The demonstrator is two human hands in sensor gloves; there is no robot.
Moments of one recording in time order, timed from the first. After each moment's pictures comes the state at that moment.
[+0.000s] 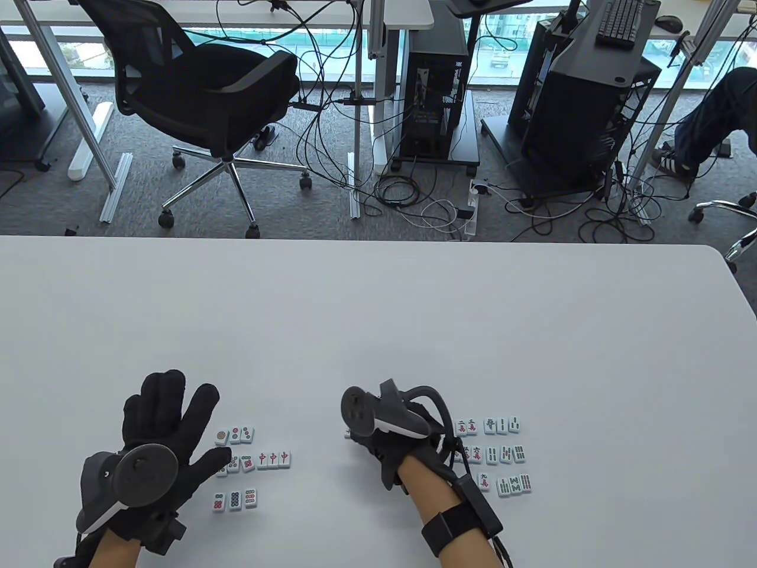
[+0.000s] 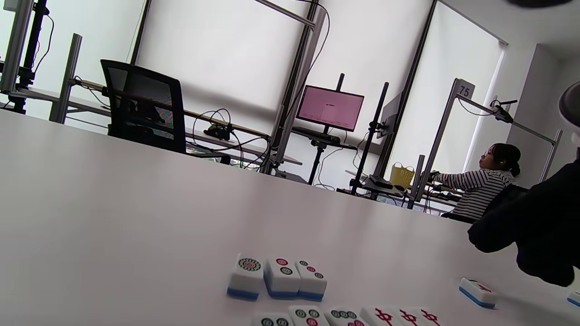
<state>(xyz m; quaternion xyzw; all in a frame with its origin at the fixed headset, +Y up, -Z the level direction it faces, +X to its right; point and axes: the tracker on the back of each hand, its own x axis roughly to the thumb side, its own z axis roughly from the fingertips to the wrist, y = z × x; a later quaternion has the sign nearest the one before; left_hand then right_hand) -0.298 -0.701 -0.223 0.09 -0.09 0.15 0.98 0.031 -0.729 -0.338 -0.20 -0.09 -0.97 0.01</state>
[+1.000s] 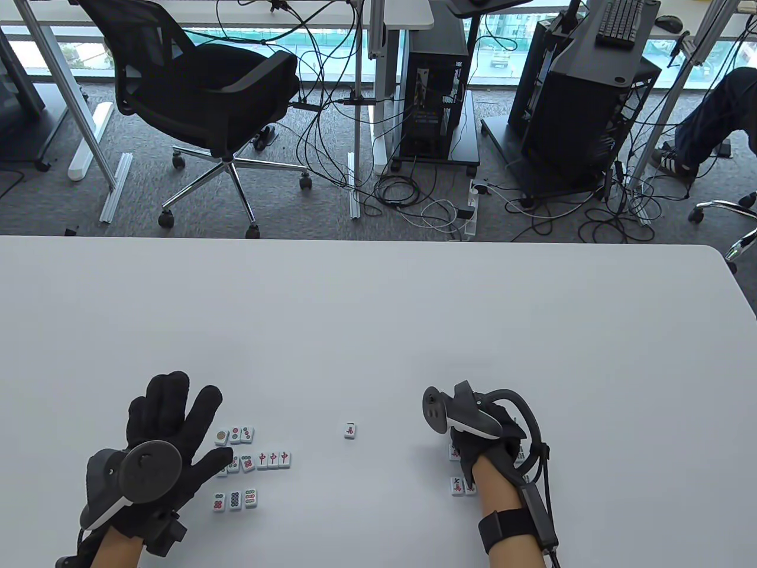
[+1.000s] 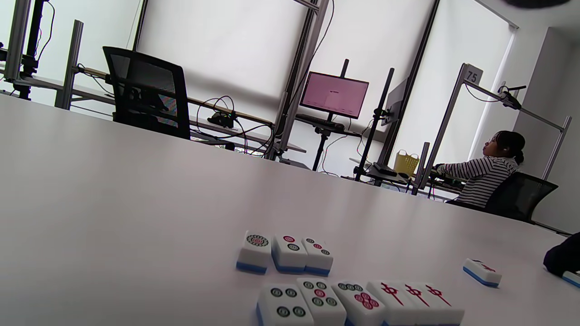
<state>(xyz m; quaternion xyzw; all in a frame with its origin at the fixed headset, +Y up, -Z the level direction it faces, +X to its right) -0.296 -0.703 -0.225 0.07 -0.08 0.14 0.98 0.128 -0.761 -0.350 -0.12 -0.13 -0.97 0.16</state>
